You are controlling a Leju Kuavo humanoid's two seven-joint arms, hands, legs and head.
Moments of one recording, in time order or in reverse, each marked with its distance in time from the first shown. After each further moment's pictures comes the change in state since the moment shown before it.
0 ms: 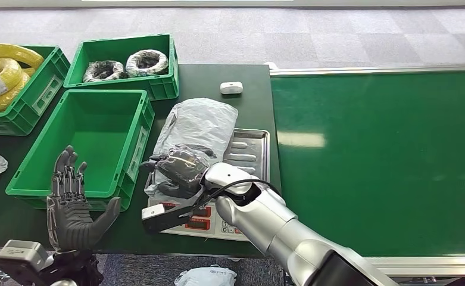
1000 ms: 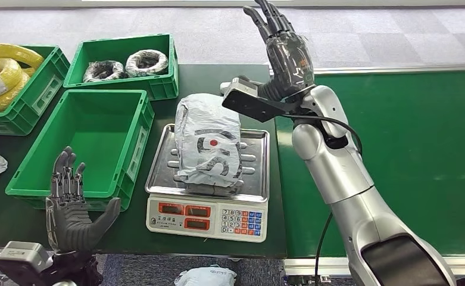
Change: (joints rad) left arm 0.001 0.001 -0.007 -0.006 -0.013 0.033 0.000; right arm -0.063 -0.239 -0.492 -0.438 0.035 -0.110 0.156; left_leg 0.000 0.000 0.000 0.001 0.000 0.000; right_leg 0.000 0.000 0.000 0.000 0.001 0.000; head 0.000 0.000
